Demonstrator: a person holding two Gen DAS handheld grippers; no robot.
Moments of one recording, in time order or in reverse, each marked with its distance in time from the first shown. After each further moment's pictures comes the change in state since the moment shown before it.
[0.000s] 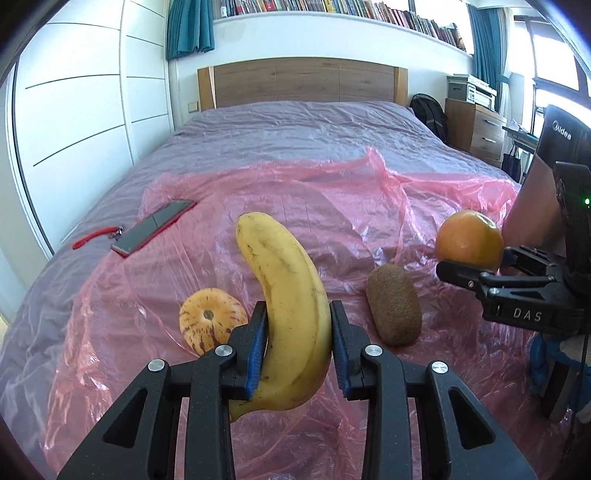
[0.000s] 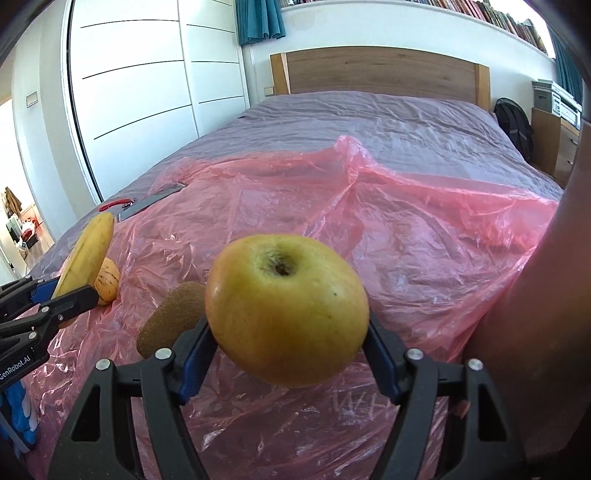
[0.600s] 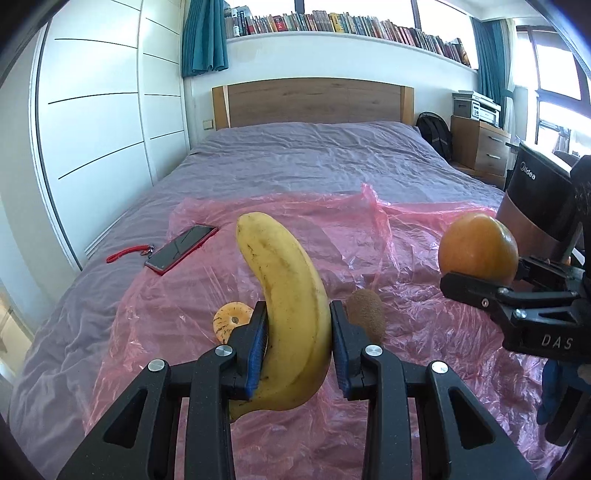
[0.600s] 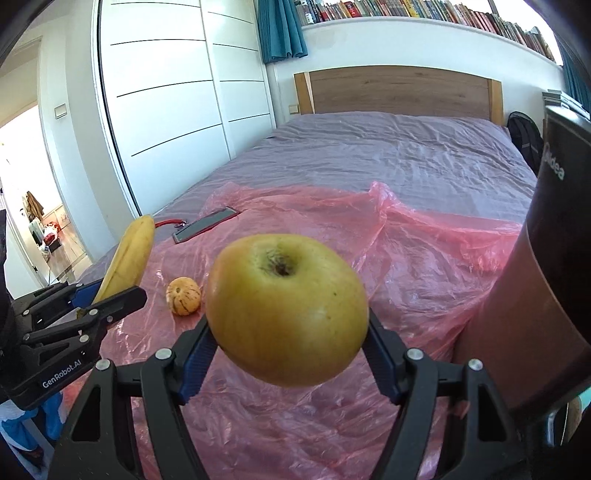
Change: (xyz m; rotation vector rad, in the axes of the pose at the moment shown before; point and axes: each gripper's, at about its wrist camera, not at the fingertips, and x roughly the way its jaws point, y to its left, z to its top) left arm -0.078 -0.011 0.014 -0.023 -0.052 0.050; right arm -0.094 0.041 0.015 -0.010 -0.047 0.095
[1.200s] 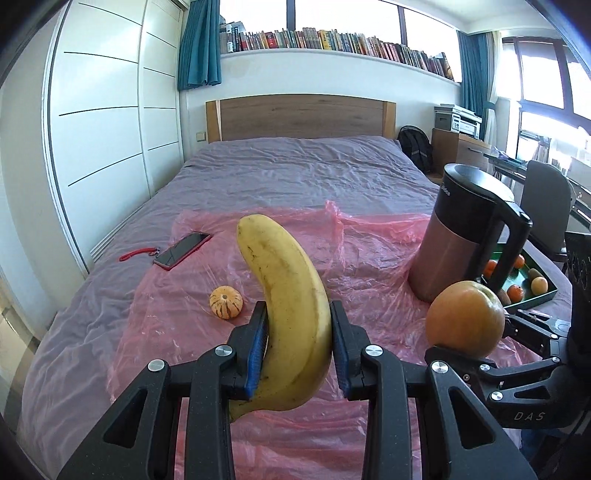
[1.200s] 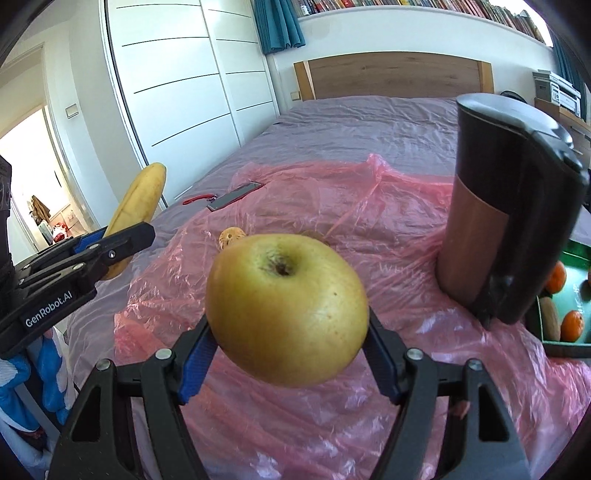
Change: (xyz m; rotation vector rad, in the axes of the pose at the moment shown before) left arm -0.115 -0.031 -0.011 -0.006 -0.032 -0.061; right arm -0.115 0.034 -0.060 0.056 0.066 0.016
